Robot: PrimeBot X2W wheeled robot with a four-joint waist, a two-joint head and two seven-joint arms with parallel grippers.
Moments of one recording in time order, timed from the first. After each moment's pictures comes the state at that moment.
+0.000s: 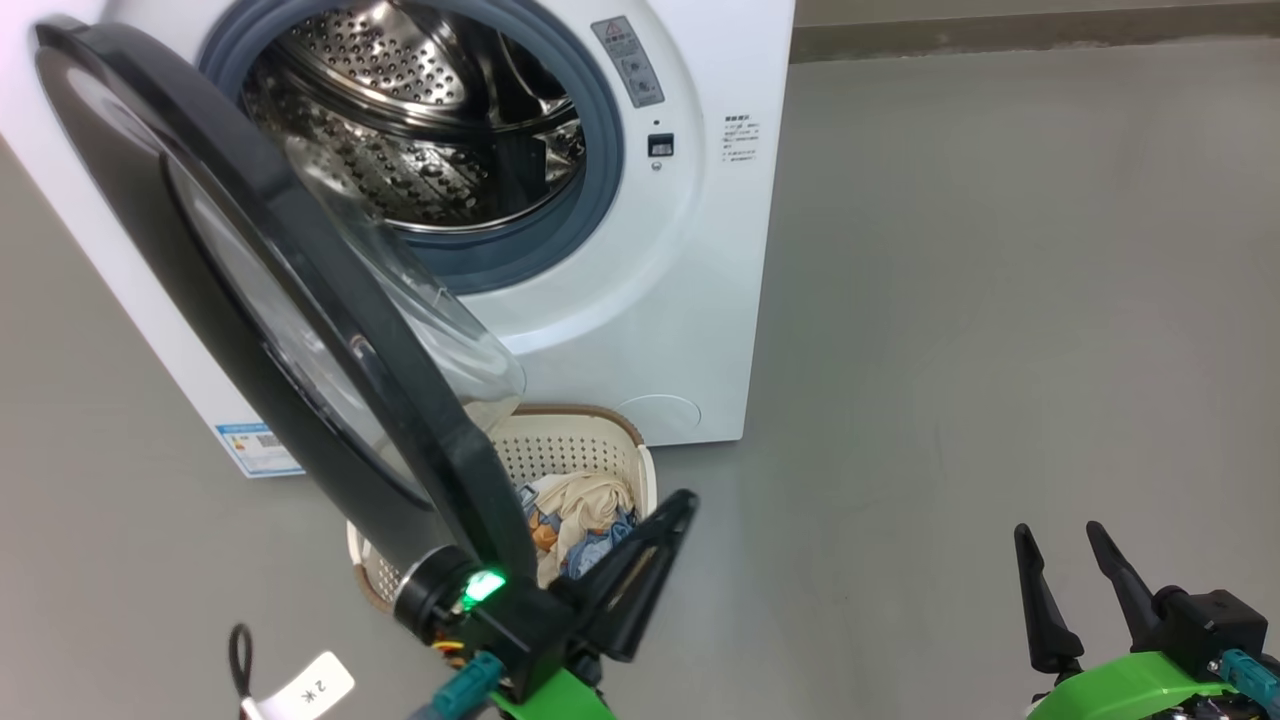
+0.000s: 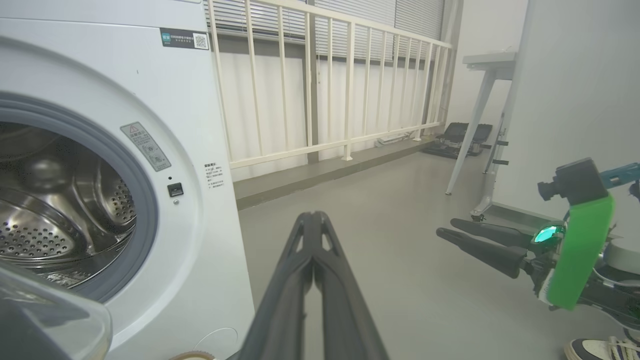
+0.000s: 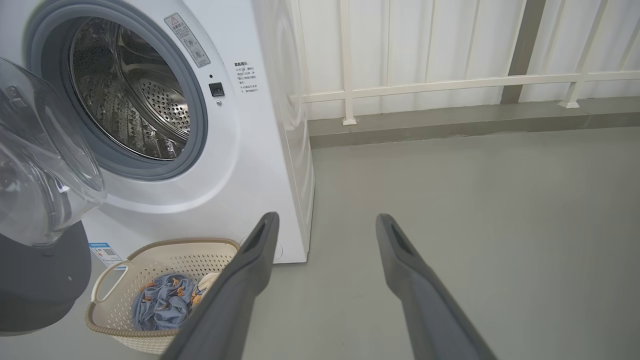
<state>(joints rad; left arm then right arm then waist) -0.18 0.05 -0.56 -0.04 -0.22 -0.12 -0.15 -0.03 -0.08 -0.13 0.27 0.18 0.13 -0.25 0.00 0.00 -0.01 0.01</state>
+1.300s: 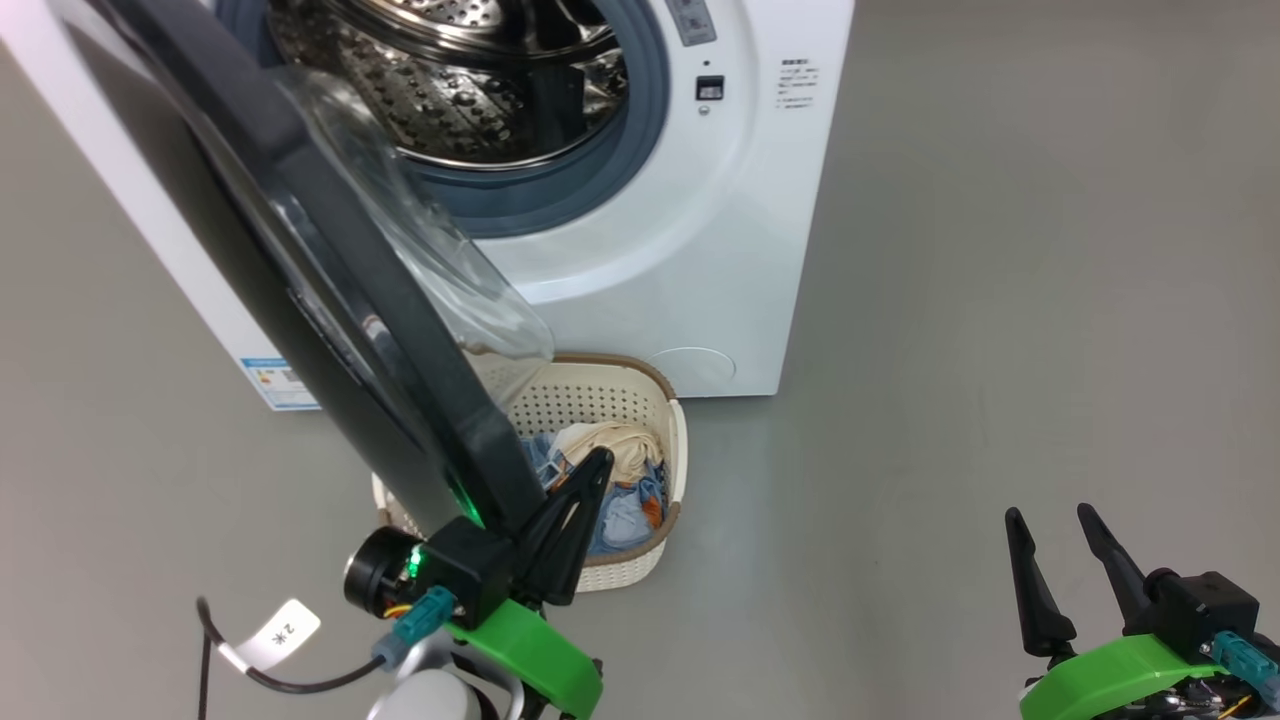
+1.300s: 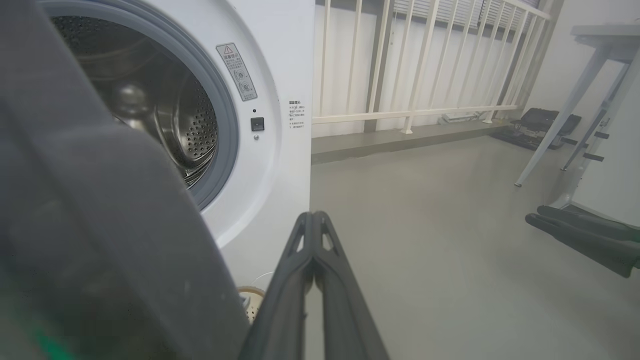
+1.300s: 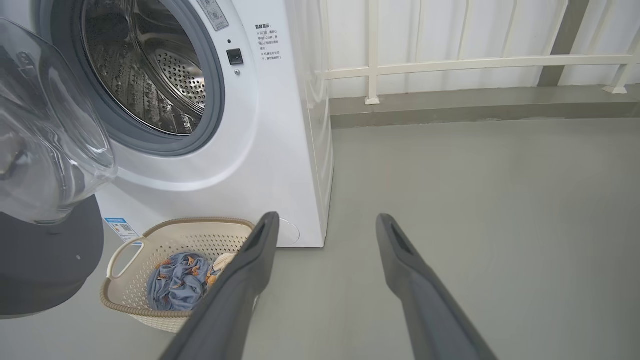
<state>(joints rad) -0.29 0.04 -0.49 0.24 -0.27 -0.06 -0.25 -0.06 -0.09 -0.11 0.28 0.18 0.13 -0.25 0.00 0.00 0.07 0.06</state>
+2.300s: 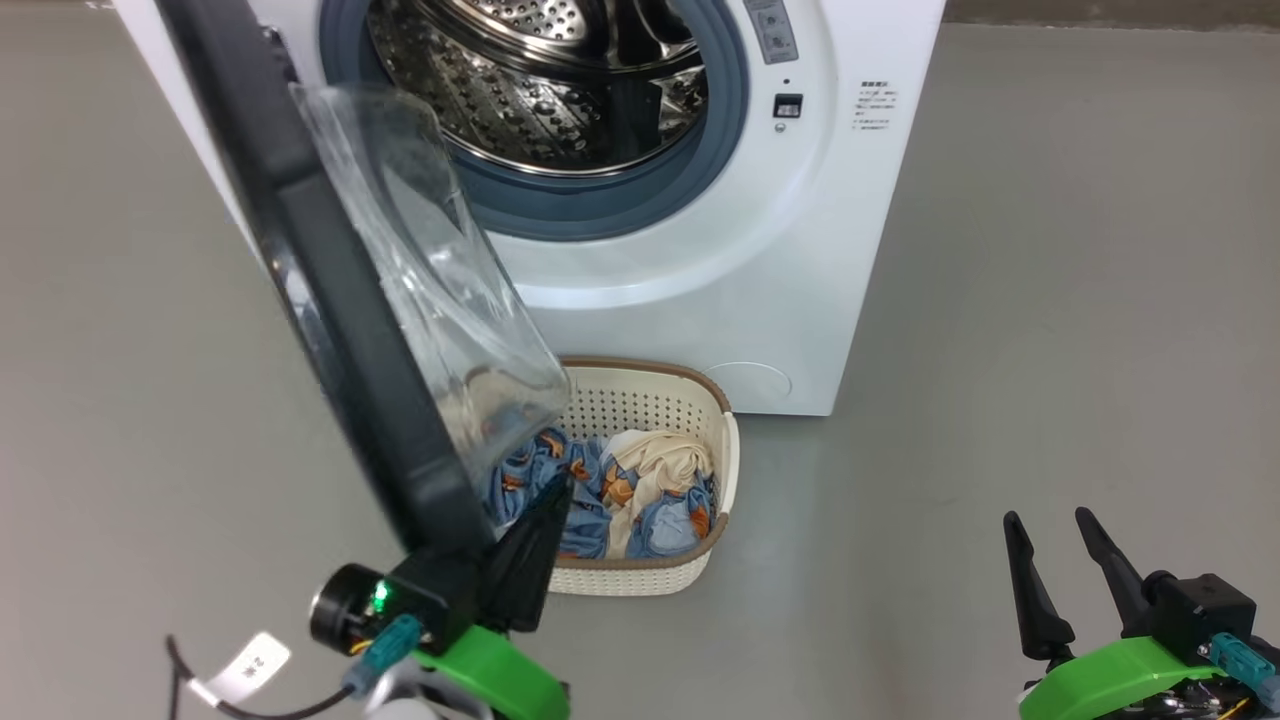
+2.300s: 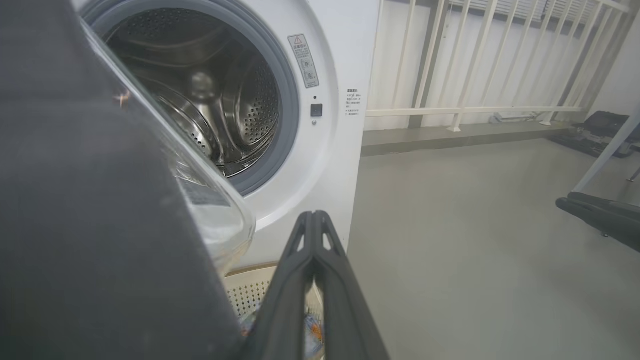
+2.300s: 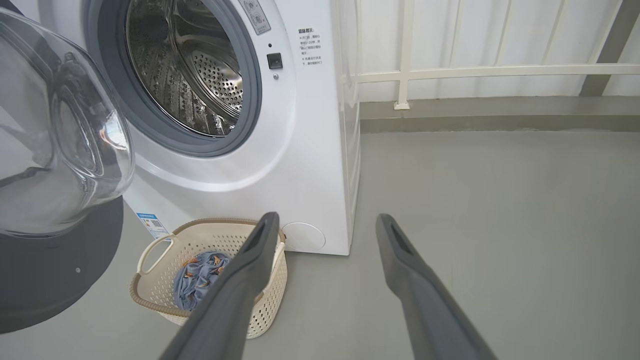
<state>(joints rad) -0.24 0.07 -0.47 0.25 -0.29 0.00 -0.26 -0.06 -0.10 -0.11 0.28 0.18 0.13 -0.25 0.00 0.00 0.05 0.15</state>
